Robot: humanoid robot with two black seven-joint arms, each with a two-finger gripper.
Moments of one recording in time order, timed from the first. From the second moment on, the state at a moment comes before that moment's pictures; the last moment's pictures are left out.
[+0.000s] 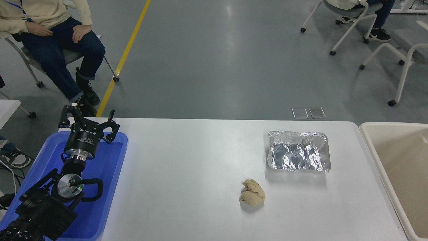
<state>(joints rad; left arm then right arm) -0.52 0.25 -0.99 -0.52 -0.07 -0.60 -0.40 1.10 -0.81 -1.21 0.61 -0.11 0.08 0.14</state>
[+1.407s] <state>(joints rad) -0.52 0.25 -0.99 -0.52 -0.07 -0.60 -0.40 0.71 -0.60 -0.81 0.18 -0.10 -0.03 -0.02</state>
